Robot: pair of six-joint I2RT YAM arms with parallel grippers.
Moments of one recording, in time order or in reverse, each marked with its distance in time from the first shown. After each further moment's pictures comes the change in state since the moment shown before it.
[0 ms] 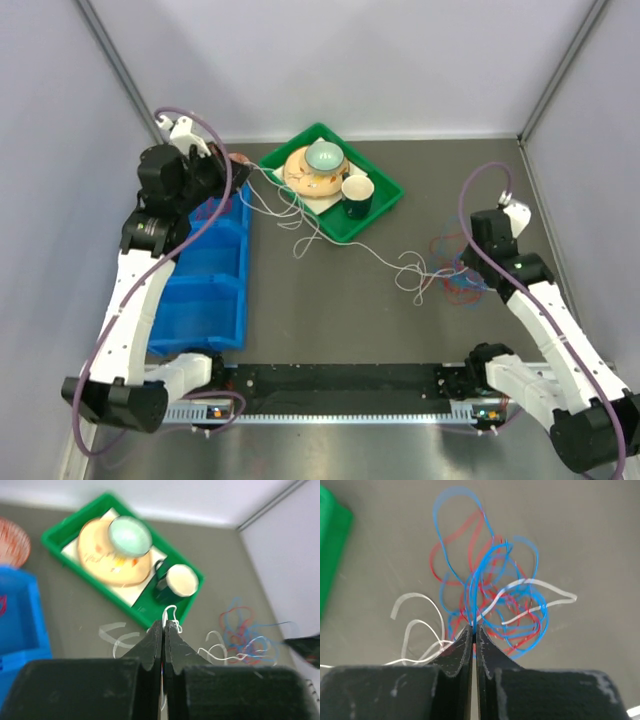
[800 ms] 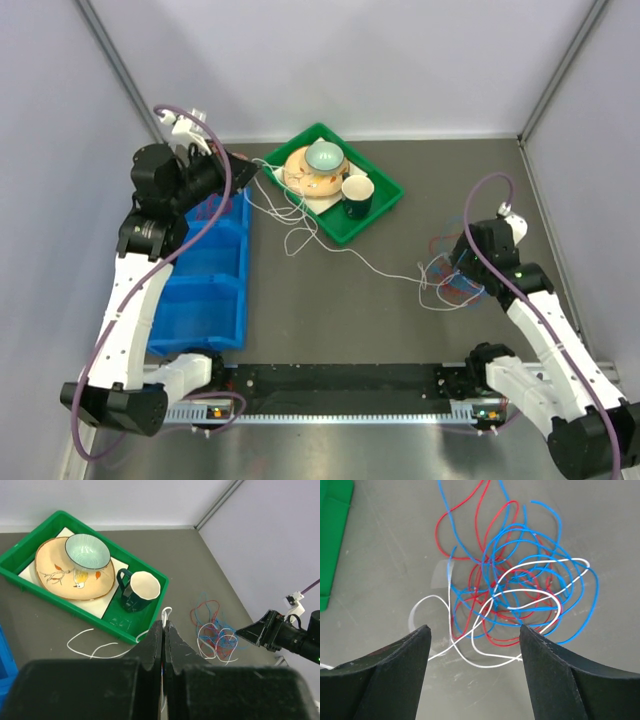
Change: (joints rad) left arm 0.000 -0.035 0.039 0.077 0.185 -0.017; right arm -0.037 -0.032 -0.128 0.034 -0.147 0.055
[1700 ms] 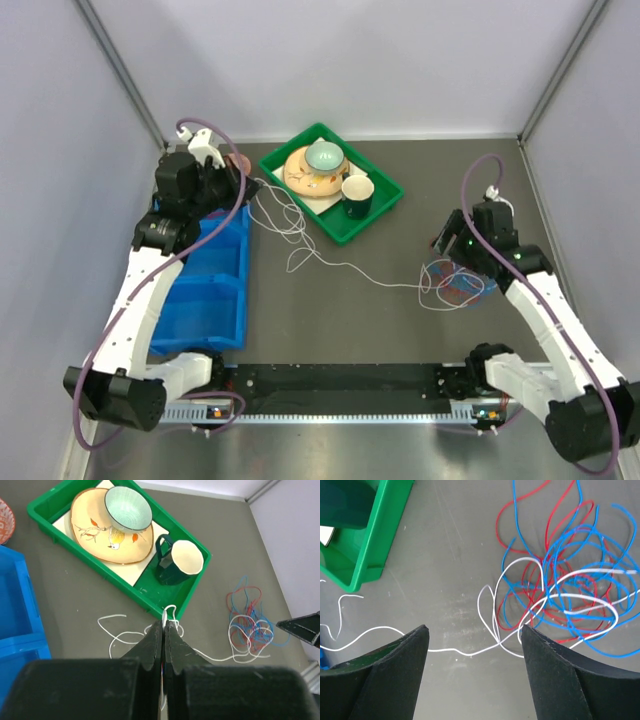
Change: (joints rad) left arm -0.035 0.026 -0.099 -0.083 -0.147 0.052; right arm 0.000 0.093 0.113 0.013 -0.221 -0.014
